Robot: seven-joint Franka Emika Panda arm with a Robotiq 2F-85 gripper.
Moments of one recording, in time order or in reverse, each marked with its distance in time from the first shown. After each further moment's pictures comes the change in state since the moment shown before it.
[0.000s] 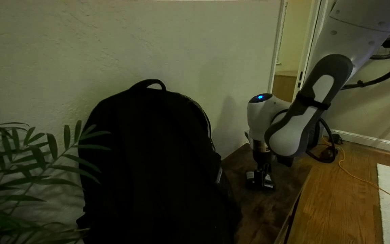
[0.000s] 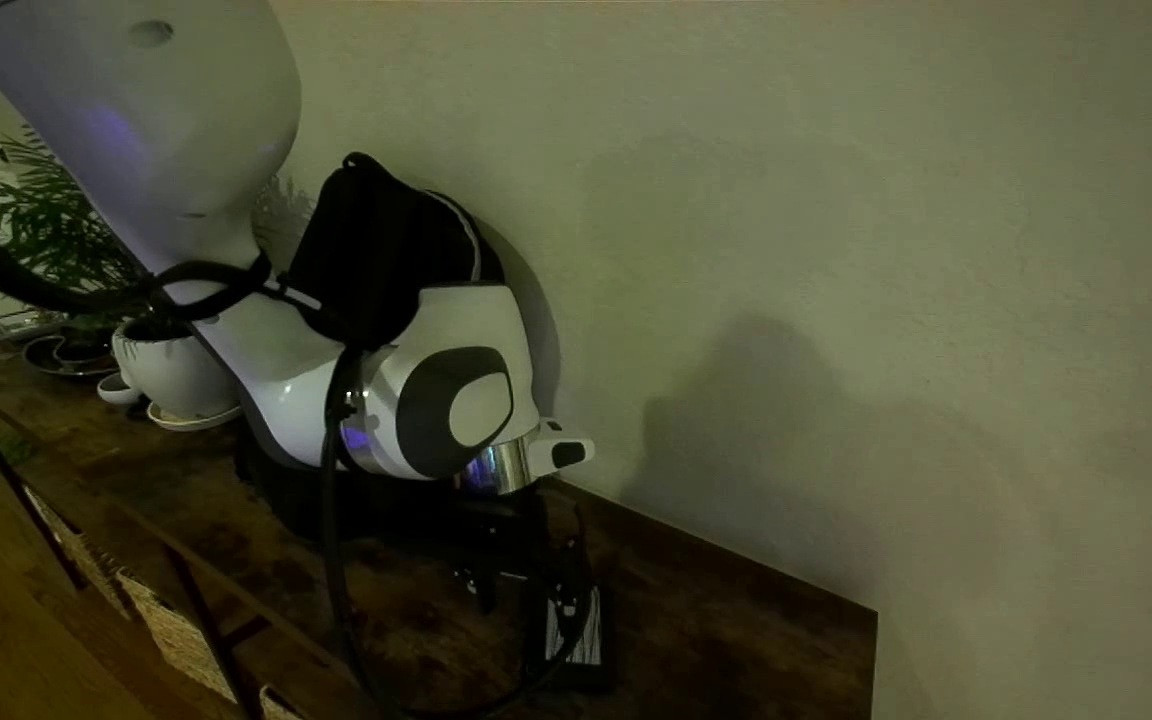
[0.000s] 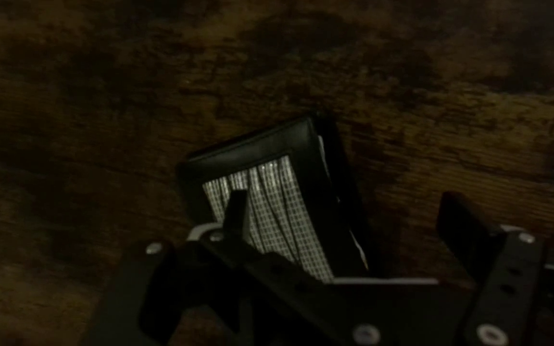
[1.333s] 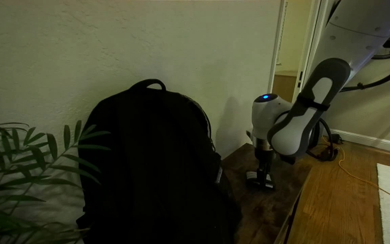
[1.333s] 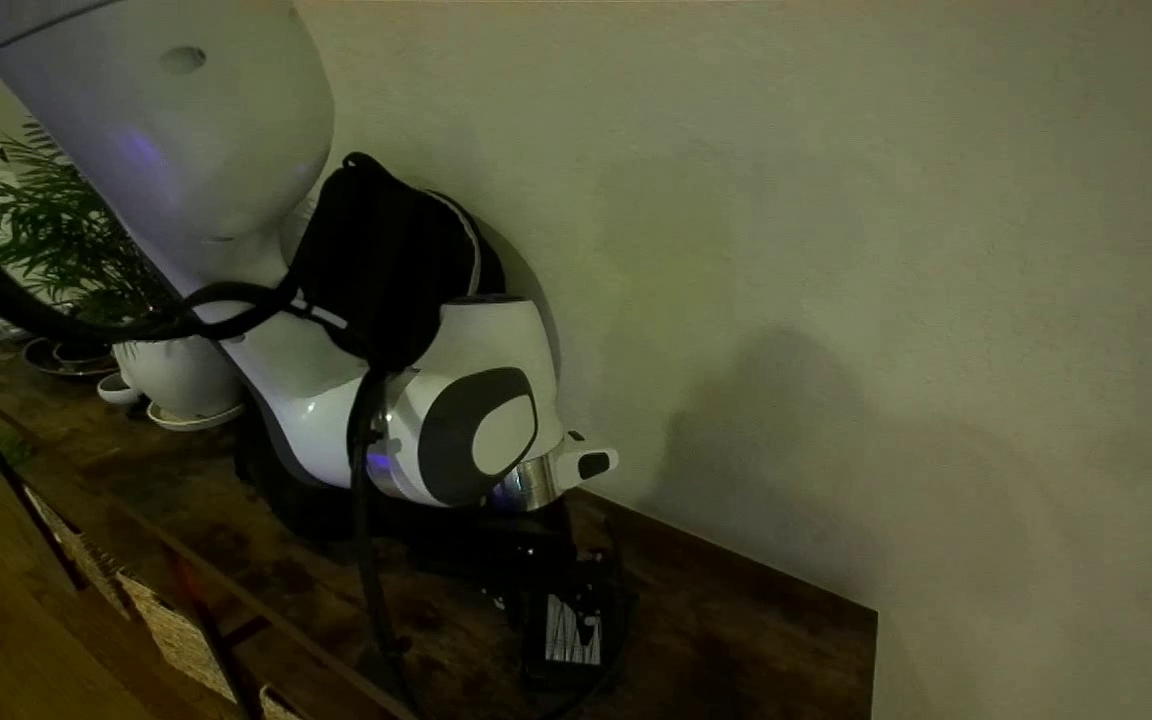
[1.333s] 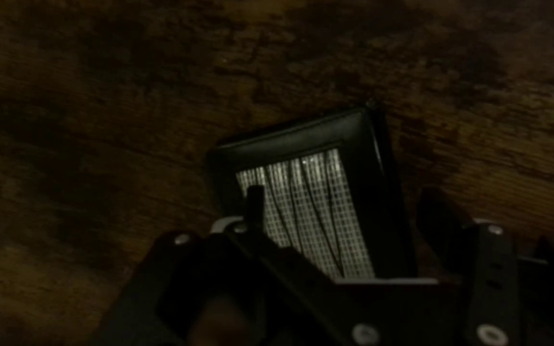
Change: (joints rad) arm -0.058 0.024 0.012 0.015 0.000 0.062 -0.110
